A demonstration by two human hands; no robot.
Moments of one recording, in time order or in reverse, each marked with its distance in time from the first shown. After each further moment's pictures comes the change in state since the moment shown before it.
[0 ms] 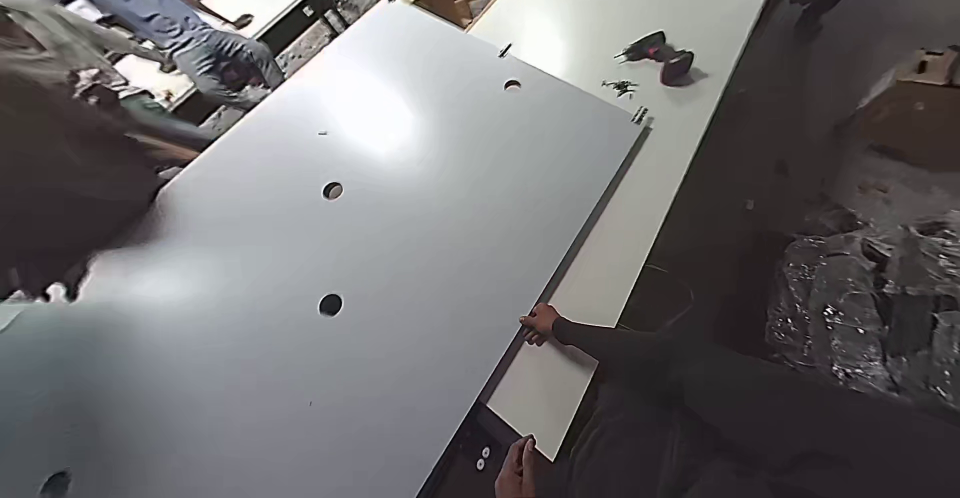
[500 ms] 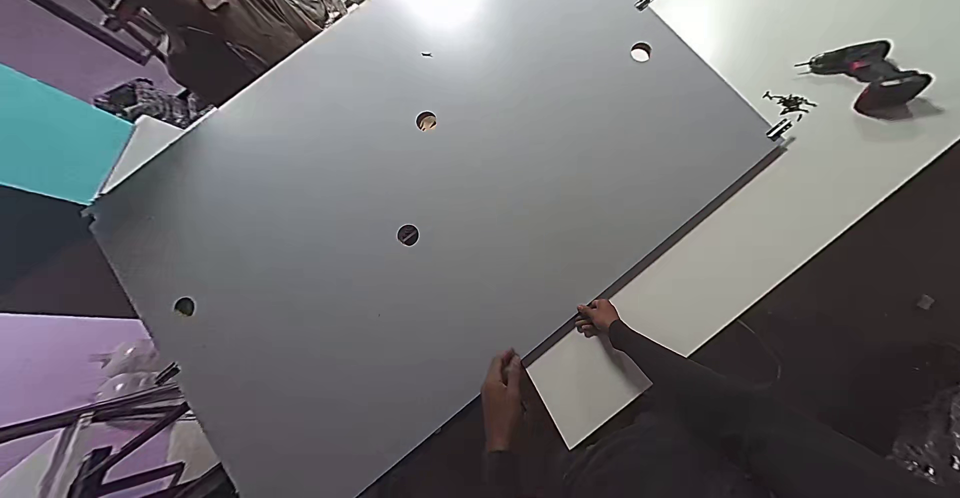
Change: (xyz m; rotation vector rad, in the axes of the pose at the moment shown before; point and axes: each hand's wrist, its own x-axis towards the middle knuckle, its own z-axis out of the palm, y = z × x) left_hand 0.066 0.044 -0.074 -0.143 0.446 -0.062; right_hand 0.007 -0.011 0.009 0.028 0.036 -0.069
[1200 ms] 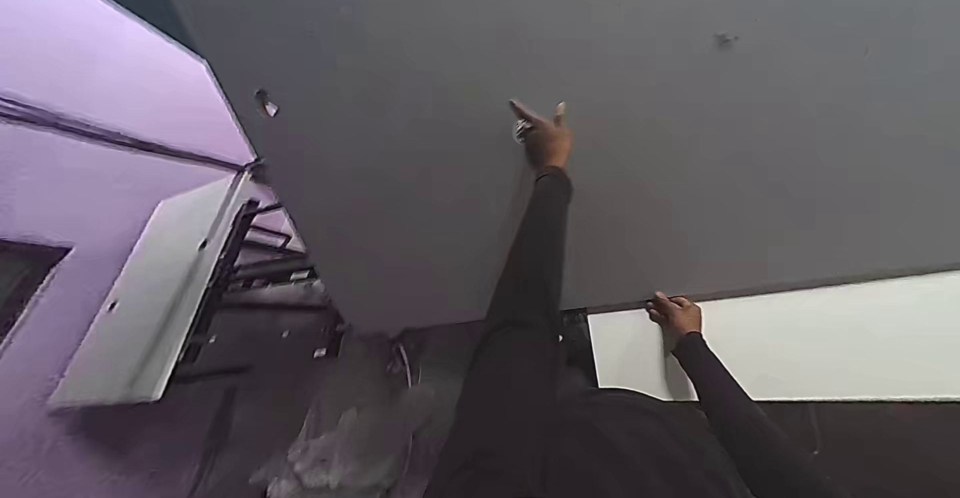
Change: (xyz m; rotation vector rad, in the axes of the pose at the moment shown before) left_hand 0.298 0.121 -0.141 0.045 0.676 -0.125; right_hand -0.030 0.013 0.057 0.128 0.193 -0.121
